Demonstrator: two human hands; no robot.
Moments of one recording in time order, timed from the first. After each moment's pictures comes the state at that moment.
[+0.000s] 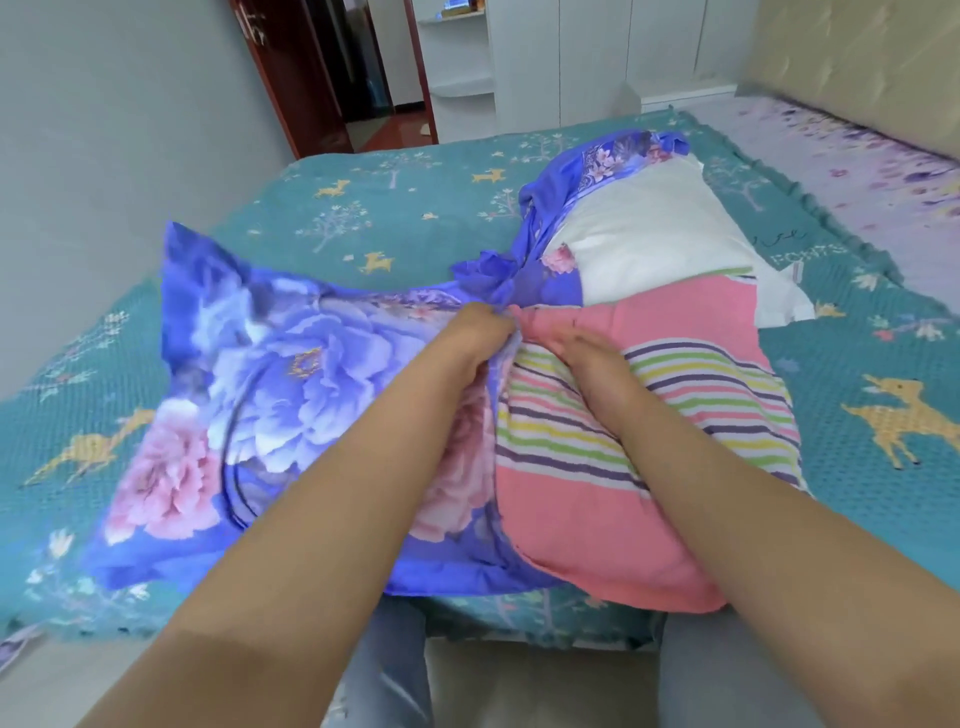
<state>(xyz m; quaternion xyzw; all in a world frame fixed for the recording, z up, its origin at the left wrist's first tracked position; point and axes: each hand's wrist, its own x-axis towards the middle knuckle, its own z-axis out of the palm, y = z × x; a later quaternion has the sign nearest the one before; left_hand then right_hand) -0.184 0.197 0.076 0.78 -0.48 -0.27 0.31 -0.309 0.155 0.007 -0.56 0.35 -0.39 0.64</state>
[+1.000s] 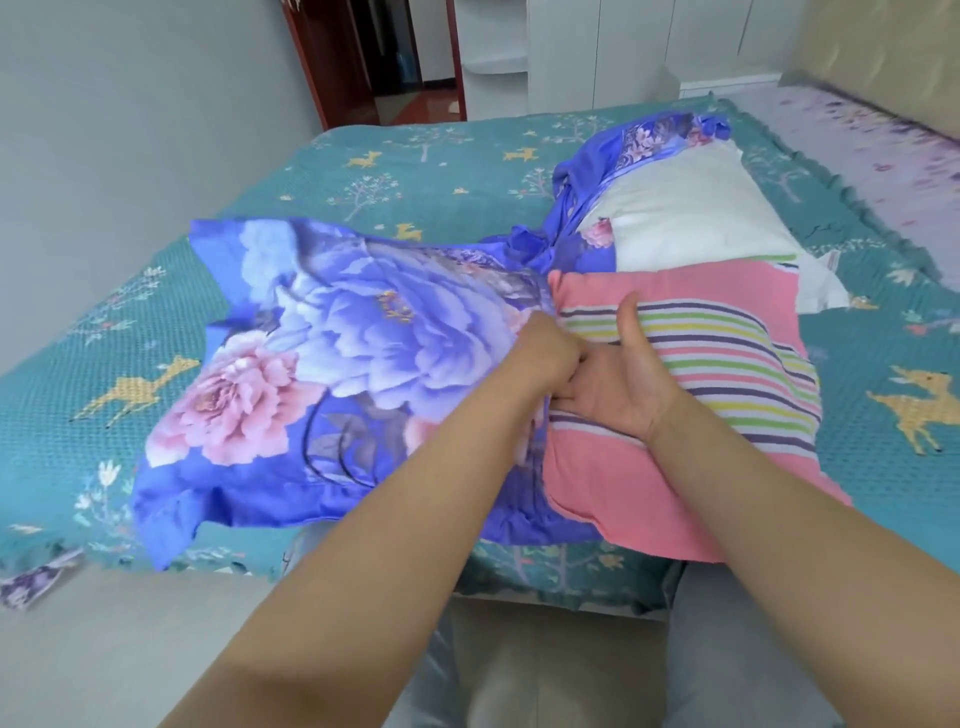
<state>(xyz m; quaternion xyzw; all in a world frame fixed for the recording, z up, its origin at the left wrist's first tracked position) -0.229 0.253 0.059 0.77 -0.41 -0.32 0.37 -0.318 0.203 0.015 -0.37 0.21 -0.21 0.88</state>
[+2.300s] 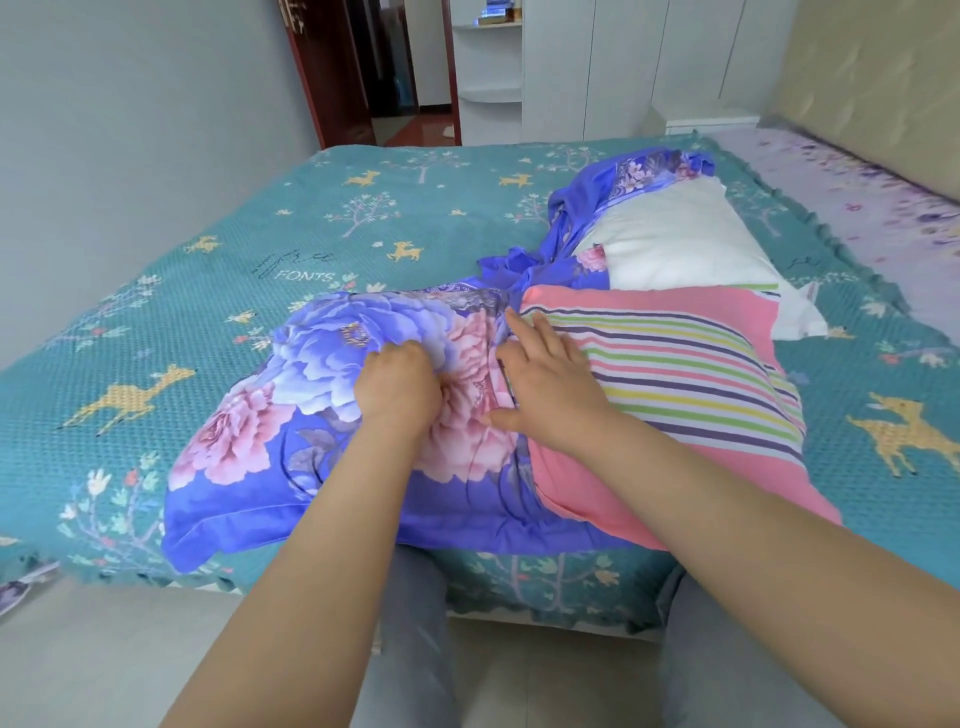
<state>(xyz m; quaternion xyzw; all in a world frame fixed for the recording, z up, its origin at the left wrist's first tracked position) -0.122 0.317 0.049 0.89 -0.43 0.06 0.11 -0.273 0.250 0.045 -0.93 0.34 -0.12 0.03</state>
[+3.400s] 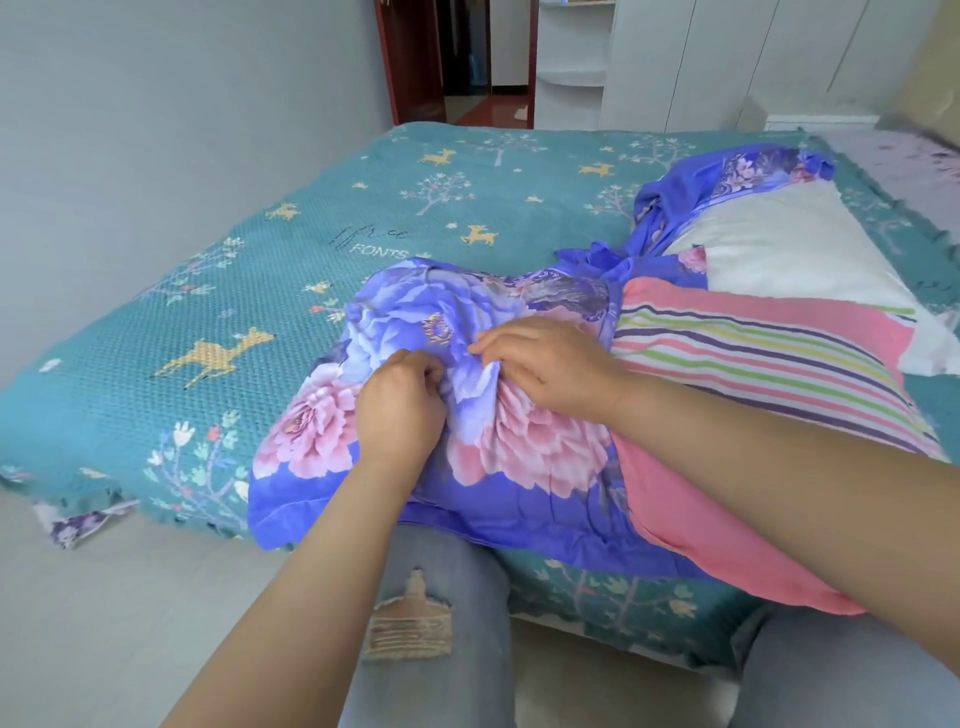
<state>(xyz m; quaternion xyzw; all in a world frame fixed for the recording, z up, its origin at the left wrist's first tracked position) -0.064 0.382 0.031 0.86 -0.40 0.10 0.31 -0.185 0.242 0.050 -0.97 0.01 -0.24 0.08</state>
